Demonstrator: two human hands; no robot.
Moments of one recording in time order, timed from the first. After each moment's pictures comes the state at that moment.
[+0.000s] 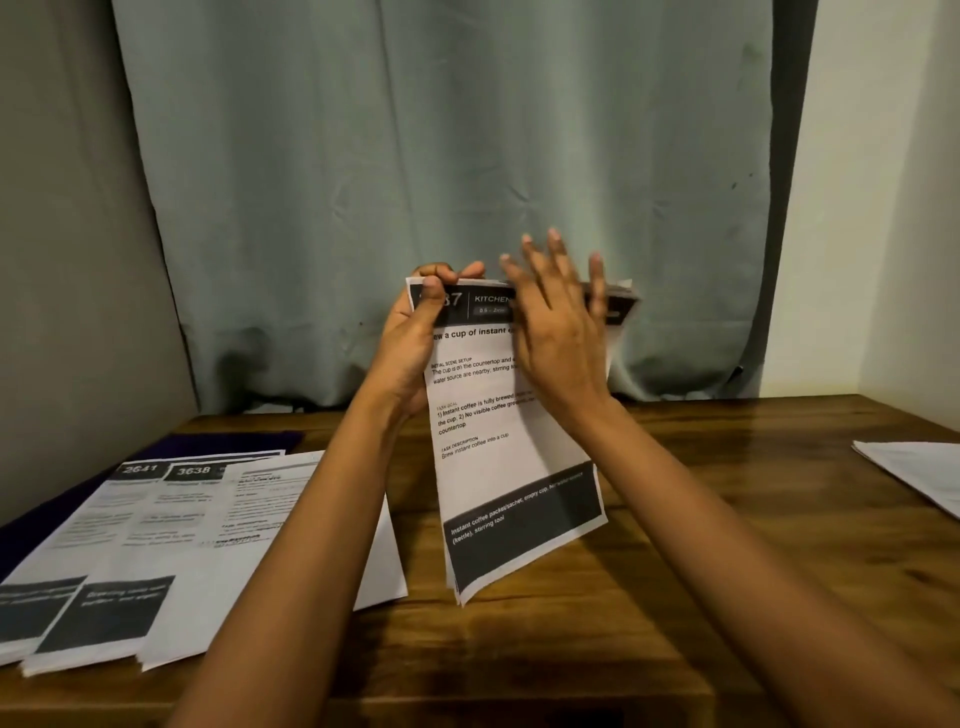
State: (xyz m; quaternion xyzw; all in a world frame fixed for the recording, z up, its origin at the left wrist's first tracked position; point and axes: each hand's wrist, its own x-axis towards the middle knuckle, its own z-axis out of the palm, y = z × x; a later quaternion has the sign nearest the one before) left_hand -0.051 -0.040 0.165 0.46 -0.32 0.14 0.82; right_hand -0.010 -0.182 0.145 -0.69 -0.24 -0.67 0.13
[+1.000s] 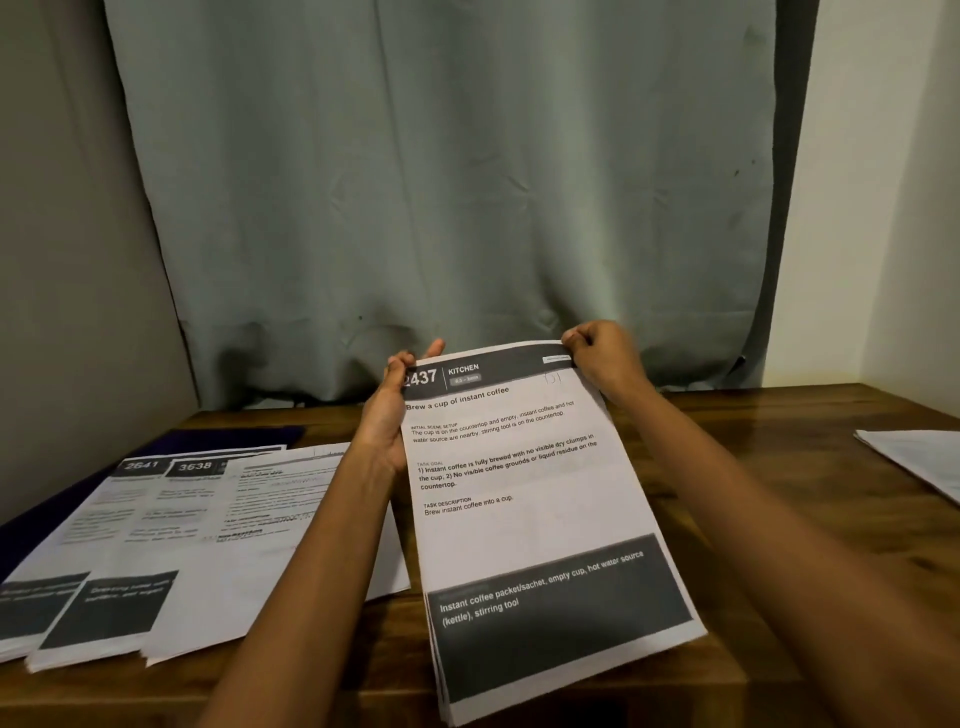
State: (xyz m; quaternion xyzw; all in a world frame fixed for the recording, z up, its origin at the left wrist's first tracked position) left_hand -0.024 -0.010 0.094 0.39 -0.08 0.04 0.92; right_hand 0.054 -0.237 0.123 -0.85 -0.10 -0.29 0.43
